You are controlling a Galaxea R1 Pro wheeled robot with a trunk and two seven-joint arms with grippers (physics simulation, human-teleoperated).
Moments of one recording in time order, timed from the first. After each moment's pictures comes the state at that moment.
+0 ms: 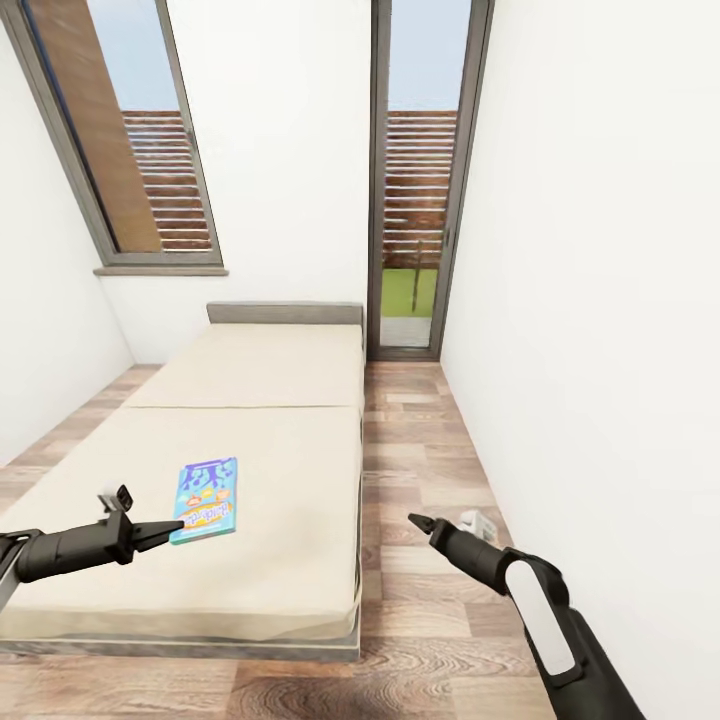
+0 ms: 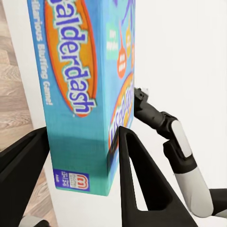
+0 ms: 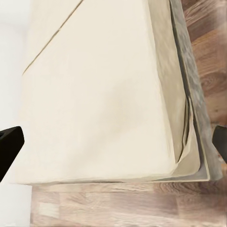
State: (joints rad) left arm -0.53 0.52 0.14 -0.88 0.25 1.03 -1.57; right arm -0.37 0.02 -0.03 -1.22 -0.75 0.70 0.07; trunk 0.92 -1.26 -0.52
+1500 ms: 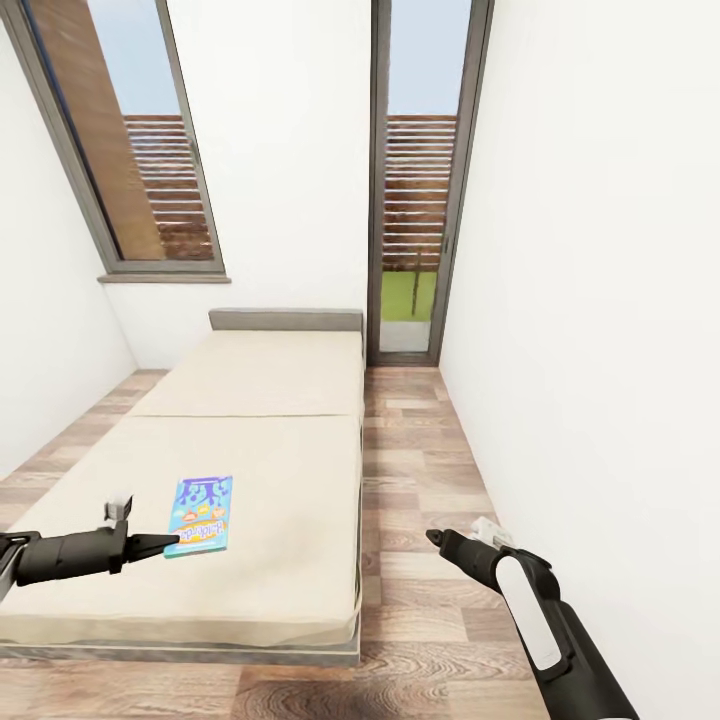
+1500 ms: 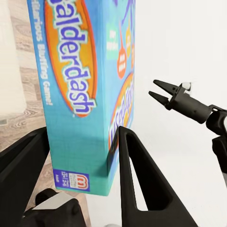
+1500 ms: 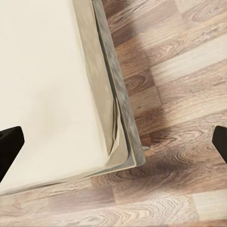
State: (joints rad) left arm -0.53 0.54 0.14 -0.88 0.17 1.01 -1.45; right arm -0.39 0.04 -0.01 -1.21 -0.64 0.70 -0.24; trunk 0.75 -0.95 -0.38
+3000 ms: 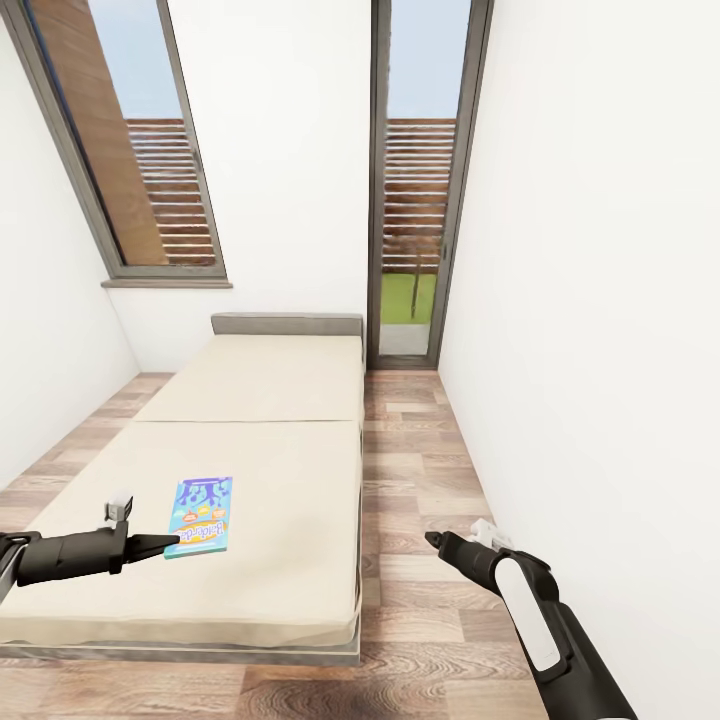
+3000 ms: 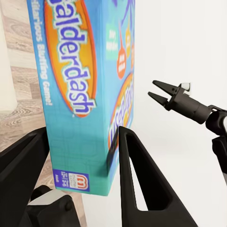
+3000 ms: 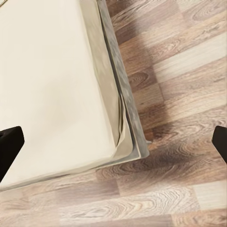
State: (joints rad) left arm -0.53 0.54 0.14 -0.88 0.17 1.01 -1.44; right arm -0.39 0.04 -0.01 -1.20 -0.65 0.70 -0.23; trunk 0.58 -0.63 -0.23
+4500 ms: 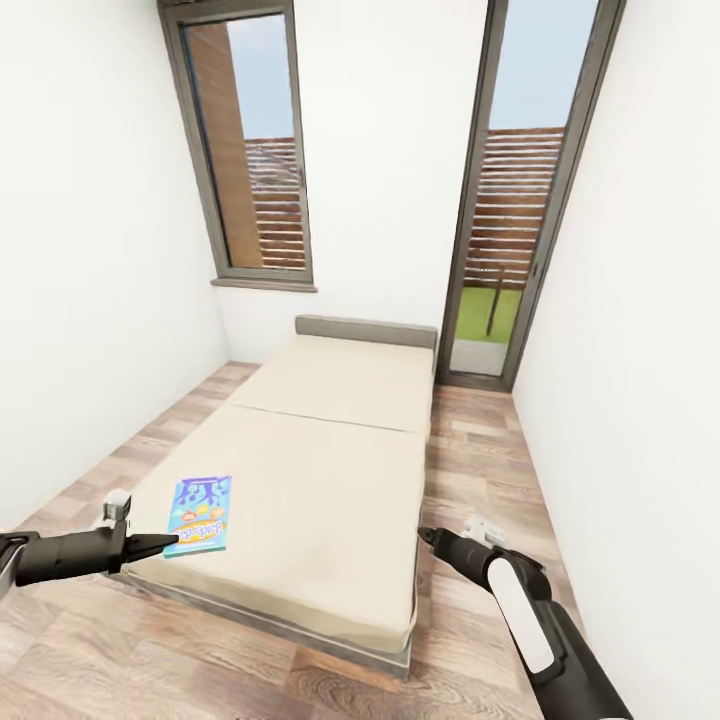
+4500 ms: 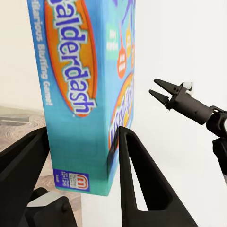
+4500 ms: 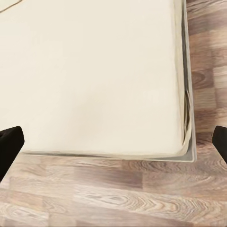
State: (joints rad) left arm -0.53 0.54 0.15 -0.88 0.17 1.00 -1.45; right arm -0.39 0.04 0.04 -1.21 -0.64 0.66 -0.22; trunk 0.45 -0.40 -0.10
